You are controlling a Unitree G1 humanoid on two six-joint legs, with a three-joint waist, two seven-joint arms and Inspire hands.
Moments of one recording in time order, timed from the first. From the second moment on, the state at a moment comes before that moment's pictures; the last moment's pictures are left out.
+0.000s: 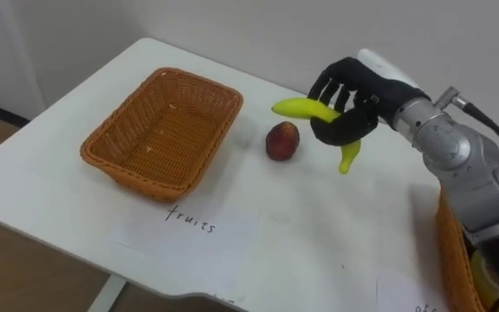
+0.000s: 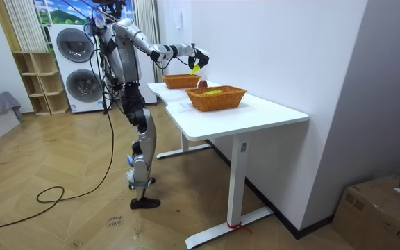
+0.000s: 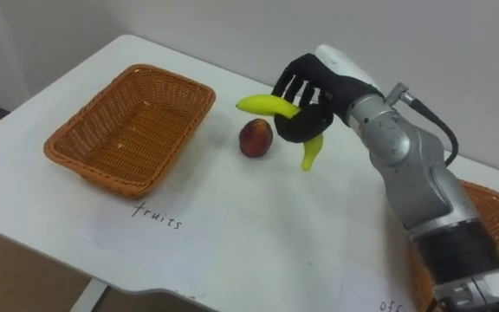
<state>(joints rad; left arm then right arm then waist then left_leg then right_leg) 0.19 0.27 0.10 1.00 0.43 0.13 0.23 -0.47 -0.52 0.25 0.21 -0.39 0.11 0.26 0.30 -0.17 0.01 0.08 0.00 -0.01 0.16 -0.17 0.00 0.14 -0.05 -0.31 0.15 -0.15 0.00</state>
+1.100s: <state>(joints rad) 0.20 0.25 0.10 0.92 0.55 0.17 0.23 -0.50 -0.35 0.33 0.18 -0.35 0.13 0.17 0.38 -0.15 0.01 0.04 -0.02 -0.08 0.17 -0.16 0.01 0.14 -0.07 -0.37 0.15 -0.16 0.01</state>
